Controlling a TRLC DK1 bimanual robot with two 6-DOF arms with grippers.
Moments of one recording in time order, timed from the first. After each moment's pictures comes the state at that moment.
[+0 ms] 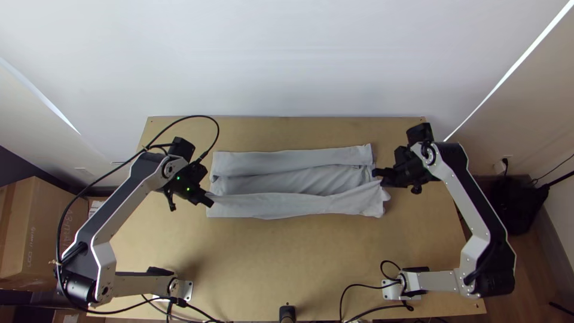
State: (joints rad) left arm -0.18 1.46 1.23 -1.16 0.06 0.31; right arm 0.08 1.47 1.32 -1.17 -0.21 0.13
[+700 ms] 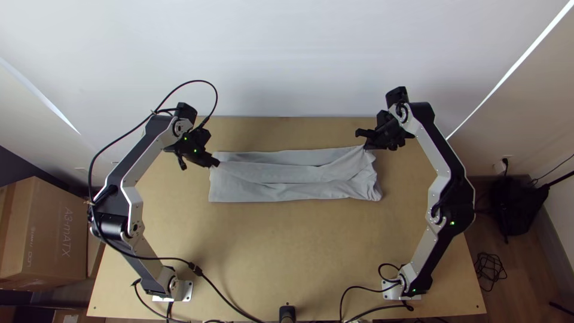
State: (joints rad) left arm -0.08 1.88 1.69 -1.13 0.11 0.31; right arm 0.12 1.99 1.89 -1.14 -0.23 0.20
